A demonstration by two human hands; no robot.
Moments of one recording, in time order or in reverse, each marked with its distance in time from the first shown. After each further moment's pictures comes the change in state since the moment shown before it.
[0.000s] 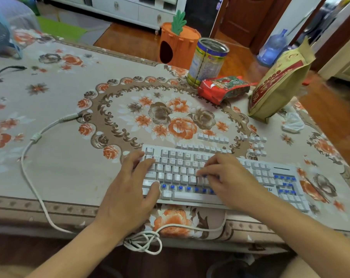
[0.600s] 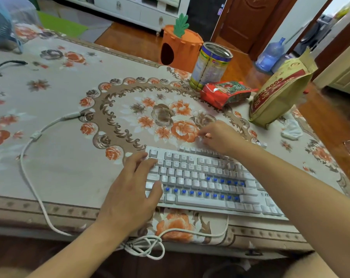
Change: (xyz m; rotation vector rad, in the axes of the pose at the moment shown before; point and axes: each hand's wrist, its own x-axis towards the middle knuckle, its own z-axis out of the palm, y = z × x) left_hand 0.007 -0.003 -0.002 -0.079 0.004 -0.032; right_hand 0.141 0.055 -0.006 -0.232 -0.052 0.009
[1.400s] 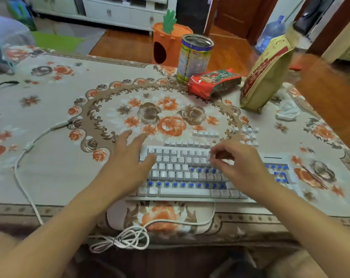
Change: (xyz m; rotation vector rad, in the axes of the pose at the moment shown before) left_hand 0.055 0.043 -0.018 0.056 -0.269 -0.207; right_hand -0.155 -0.005 -0.005 0.543 0.347 -0.038
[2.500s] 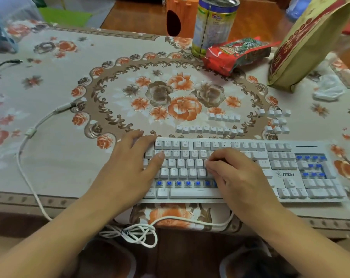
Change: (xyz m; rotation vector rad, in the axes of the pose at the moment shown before) left_hand -0.018 -0.011 0.011 0.097 -0.007 -0.002; right_hand -0.023 -0.004 0.061 -0.245 0.064 -0.189
